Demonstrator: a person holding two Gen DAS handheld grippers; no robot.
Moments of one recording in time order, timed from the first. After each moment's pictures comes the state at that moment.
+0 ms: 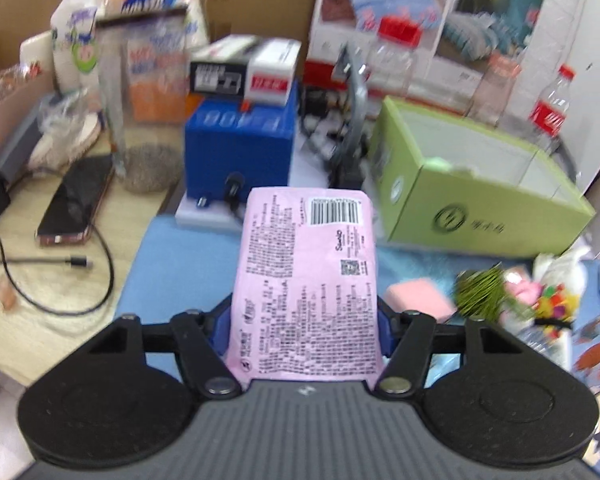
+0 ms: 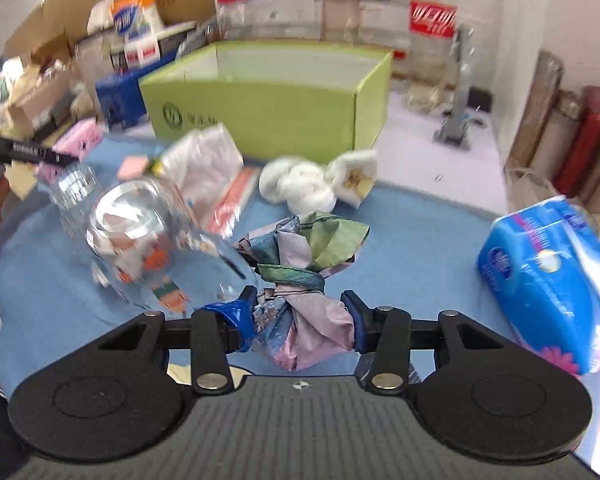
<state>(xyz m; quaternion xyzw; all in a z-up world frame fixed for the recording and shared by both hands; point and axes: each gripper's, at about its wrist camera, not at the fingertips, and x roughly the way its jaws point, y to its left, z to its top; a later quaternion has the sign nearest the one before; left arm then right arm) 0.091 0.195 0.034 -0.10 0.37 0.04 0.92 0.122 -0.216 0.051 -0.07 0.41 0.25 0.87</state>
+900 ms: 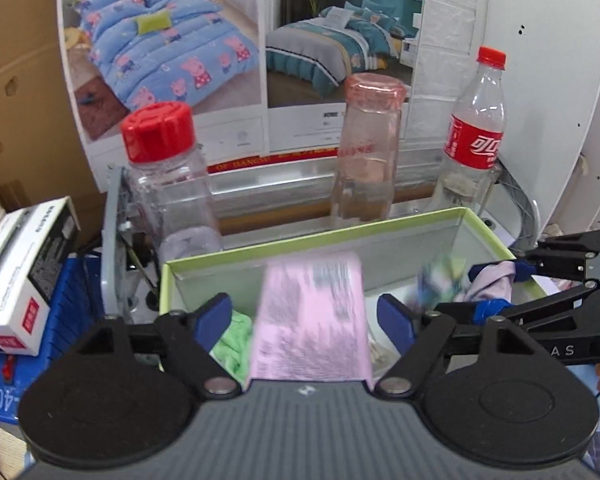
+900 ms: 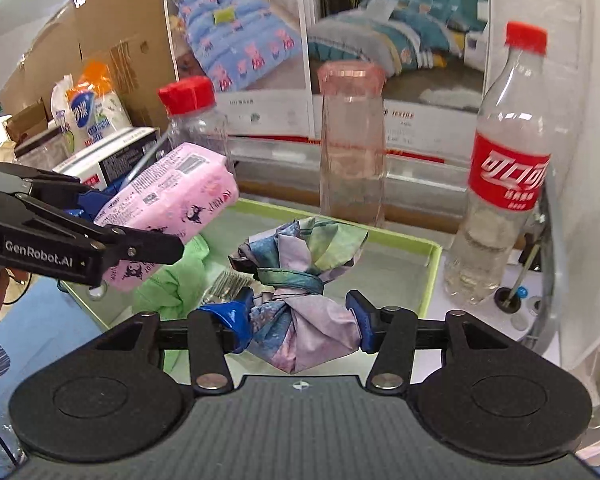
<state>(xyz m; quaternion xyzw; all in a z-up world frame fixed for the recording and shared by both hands) 0.297 0.053 0.077 0.02 0.35 -0.06 0.94 0.321 -0.127 0.067 -0.04 0.35 0.27 0.89</state>
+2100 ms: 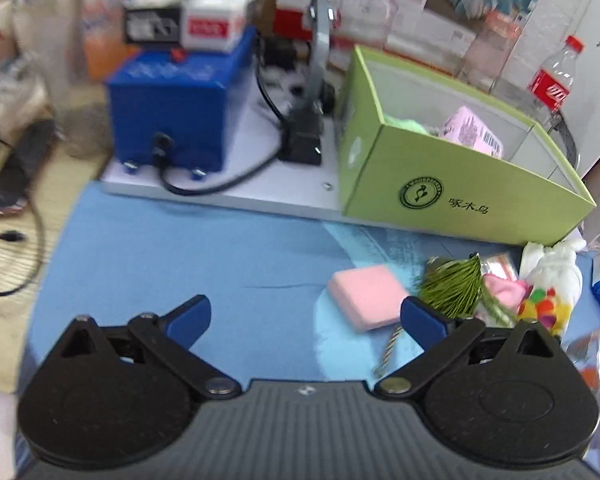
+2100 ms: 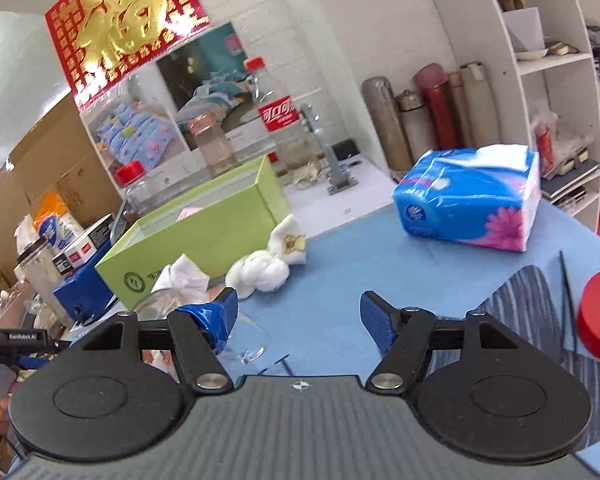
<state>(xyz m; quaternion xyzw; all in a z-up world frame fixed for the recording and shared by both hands) 0.153 0.164 0.000 -0.14 0.46 0.02 0.88 0.041 -0.224 0.040 0.19 0.25 0.05 0.95</state>
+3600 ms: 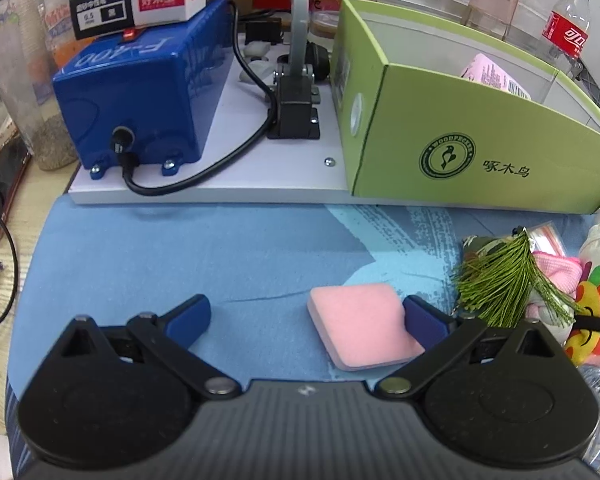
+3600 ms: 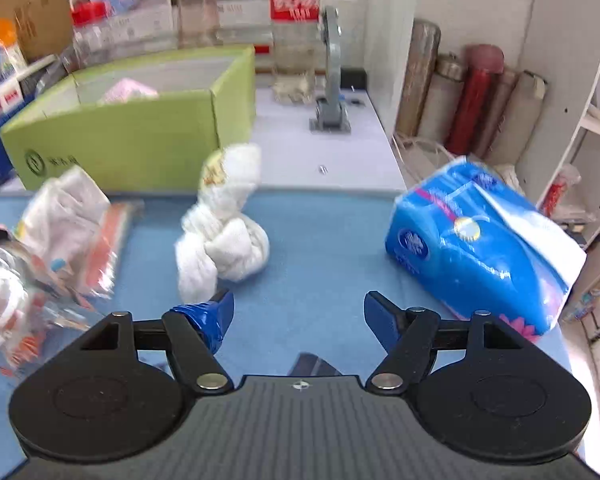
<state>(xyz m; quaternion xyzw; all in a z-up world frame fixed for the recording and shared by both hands) 0.171 0.149 -0.028 -0.06 0.47 0.03 0.88 0.143 -0.216 0.033 -0.03 0.40 0.06 0.91</state>
